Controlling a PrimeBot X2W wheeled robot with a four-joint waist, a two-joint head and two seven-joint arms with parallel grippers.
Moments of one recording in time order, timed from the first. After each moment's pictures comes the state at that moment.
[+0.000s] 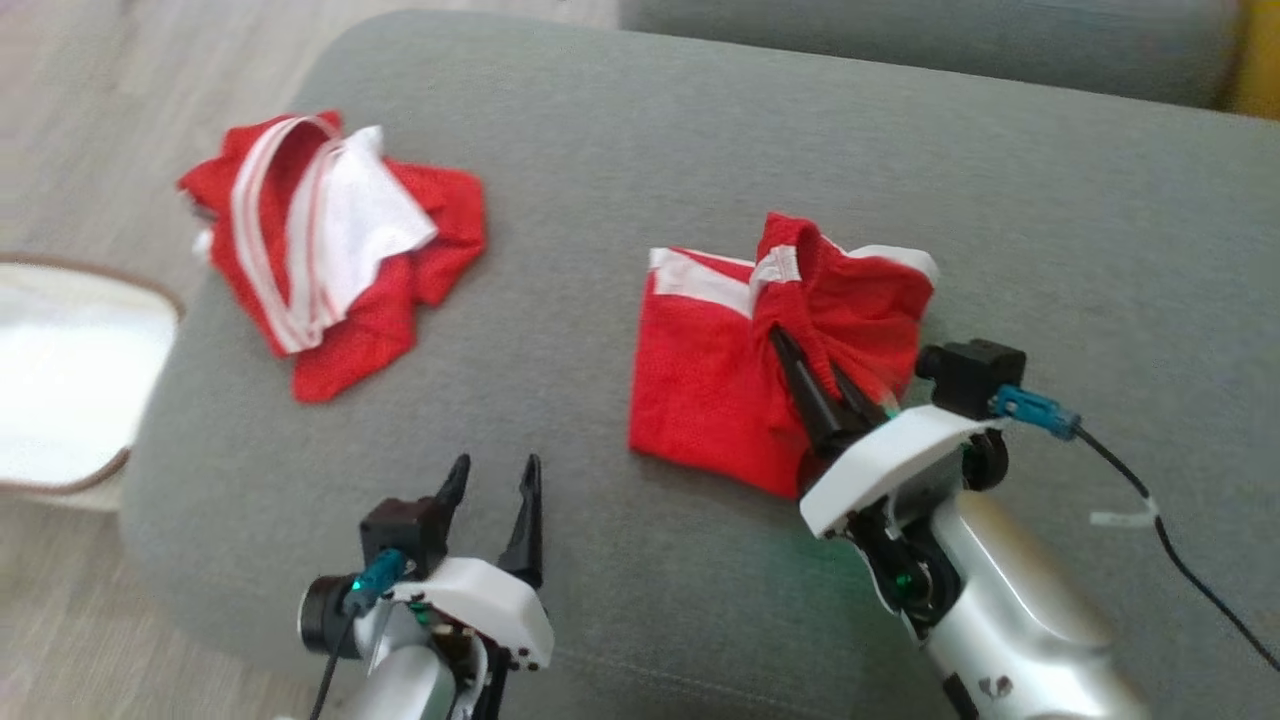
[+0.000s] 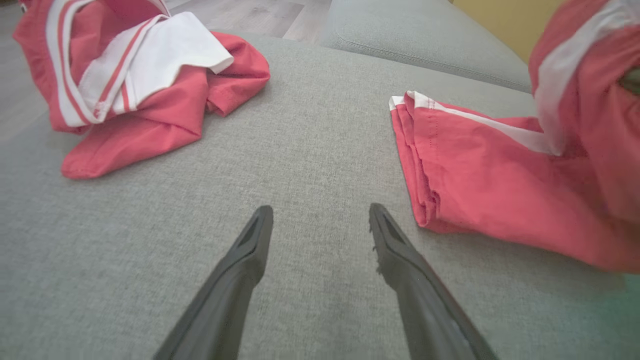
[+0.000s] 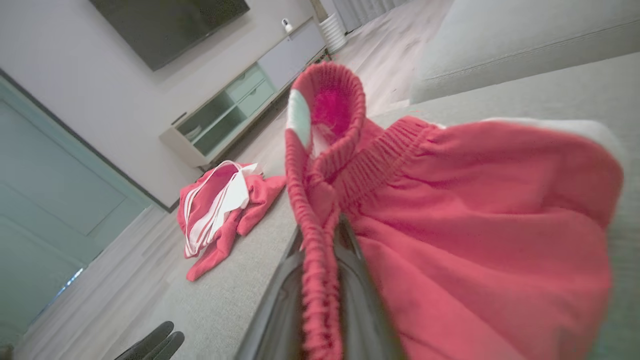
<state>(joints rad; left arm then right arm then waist) -0.16 0.04 -0.44 0.47 -0.35 0.13 -0.26 -0.38 -0.07 0.48 0.49 0.68 0.12 -0.06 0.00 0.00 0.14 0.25</state>
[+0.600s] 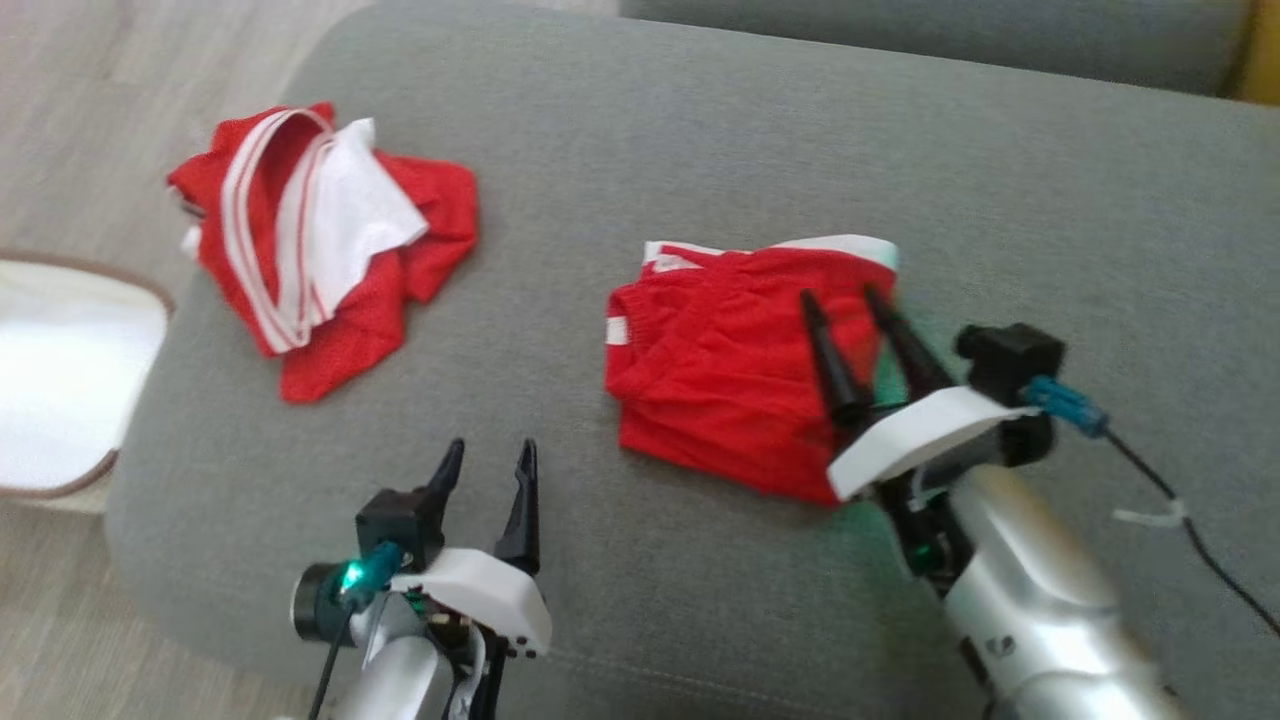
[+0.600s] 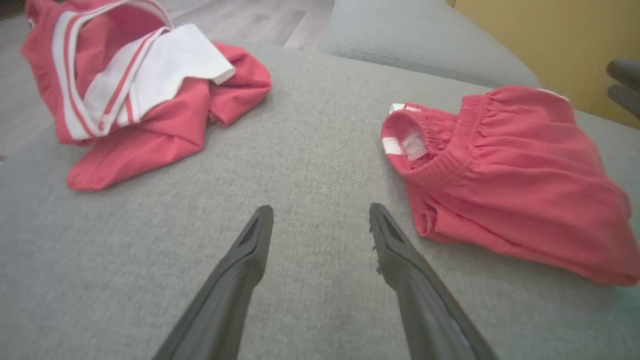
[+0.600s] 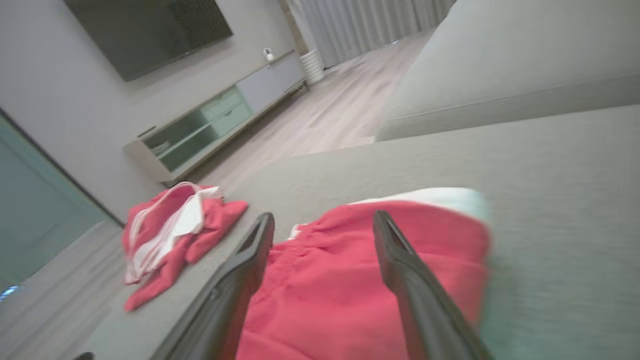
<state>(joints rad) -0.16 0.04 -0.45 0.44 -0.33 0.15 -0.26 -0.48 -0.06 0.47 0.68 0.59 0.12 -0.25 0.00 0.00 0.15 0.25</state>
